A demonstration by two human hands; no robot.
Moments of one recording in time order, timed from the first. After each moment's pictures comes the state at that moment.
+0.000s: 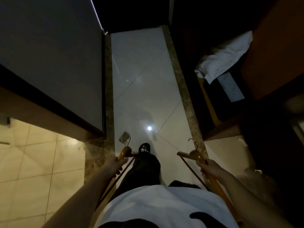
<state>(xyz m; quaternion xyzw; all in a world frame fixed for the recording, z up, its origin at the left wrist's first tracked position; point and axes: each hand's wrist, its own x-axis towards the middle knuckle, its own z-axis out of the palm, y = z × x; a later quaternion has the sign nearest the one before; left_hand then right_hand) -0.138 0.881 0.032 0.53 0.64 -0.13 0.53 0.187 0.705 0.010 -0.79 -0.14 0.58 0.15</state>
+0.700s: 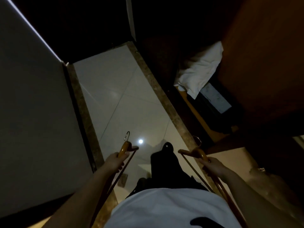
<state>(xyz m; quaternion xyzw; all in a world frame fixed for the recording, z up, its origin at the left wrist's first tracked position) 0.019 1.182 0.045 0.60 0.56 -0.15 0.55 0.272 0.908 0.027 -0.81 -0.03 0.53 0.25</state>
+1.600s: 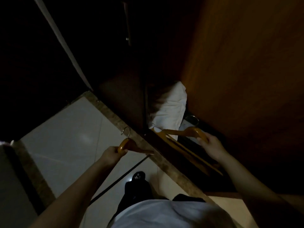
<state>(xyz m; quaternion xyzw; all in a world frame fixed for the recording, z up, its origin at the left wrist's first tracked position) 0.400 1.441 0.081 0.81 0.32 -0.19 0.45 0.554 1.117 0.113 -0.87 -0.02 0.28 0.41</state>
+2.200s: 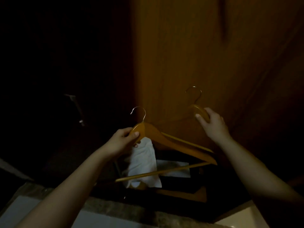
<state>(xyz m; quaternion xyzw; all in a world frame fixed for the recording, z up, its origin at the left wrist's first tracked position) 0.653 1.450 0.261 0.79 -0.10 -0.19 0.58 0.638 1.146 0.289 -0.93 0.10 -0.13 0.33</state>
